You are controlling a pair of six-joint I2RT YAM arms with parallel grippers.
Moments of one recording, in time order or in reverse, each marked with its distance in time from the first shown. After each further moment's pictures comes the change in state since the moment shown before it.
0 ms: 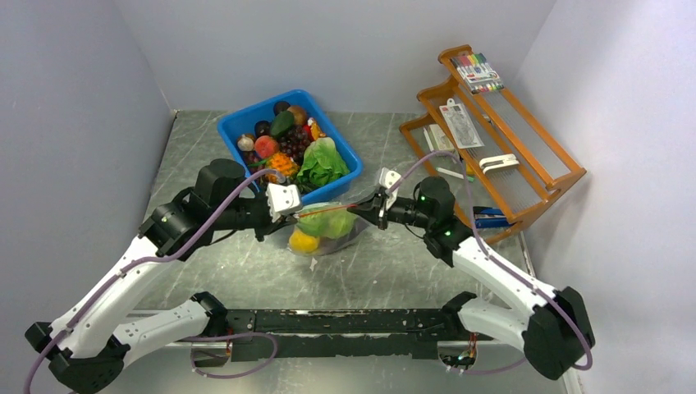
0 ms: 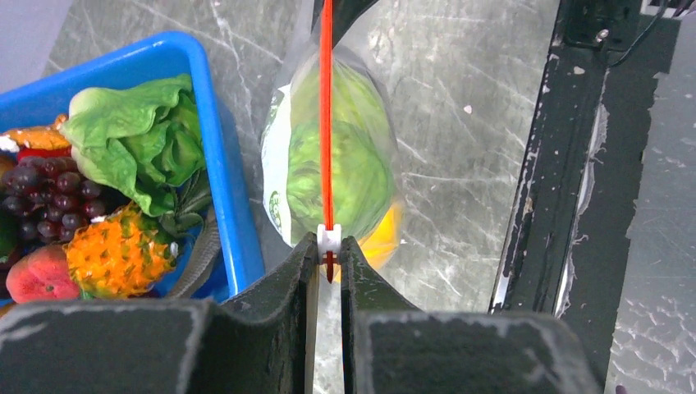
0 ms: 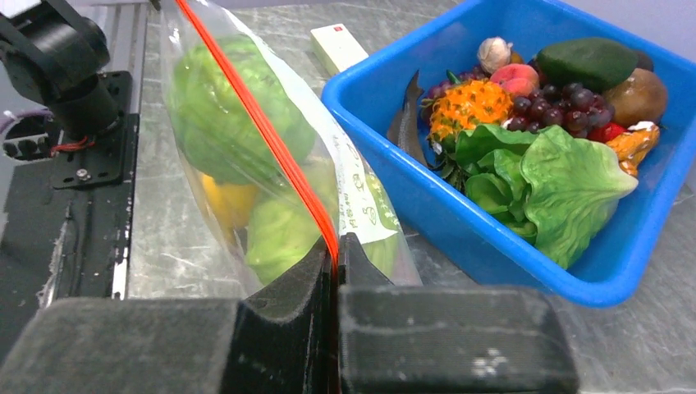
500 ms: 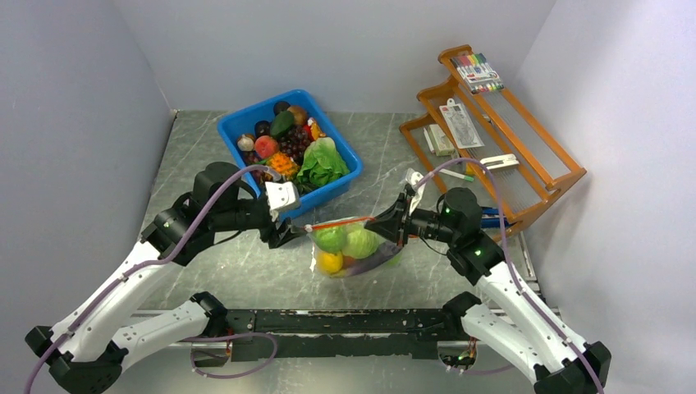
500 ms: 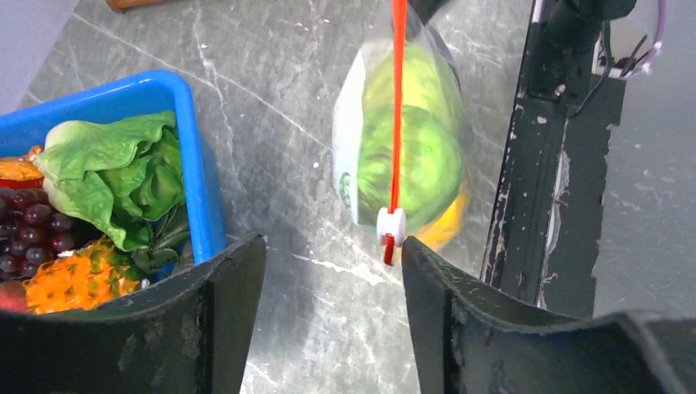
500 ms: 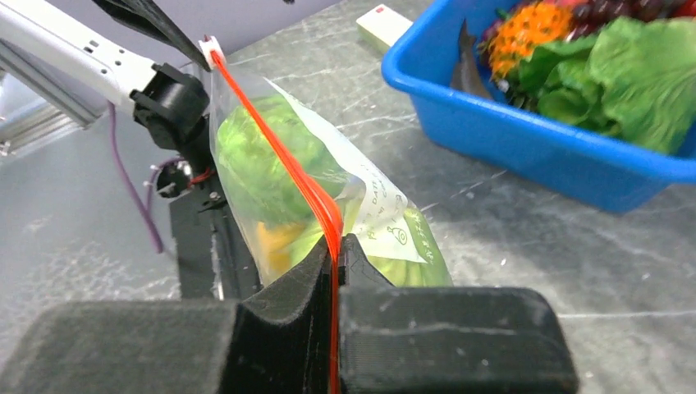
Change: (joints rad) left arm 0.000 -0.041 -0.078 0.140 0.088 -0.089; right arm -0.034 -0.323 0.033 -0.387 0.000 0.306
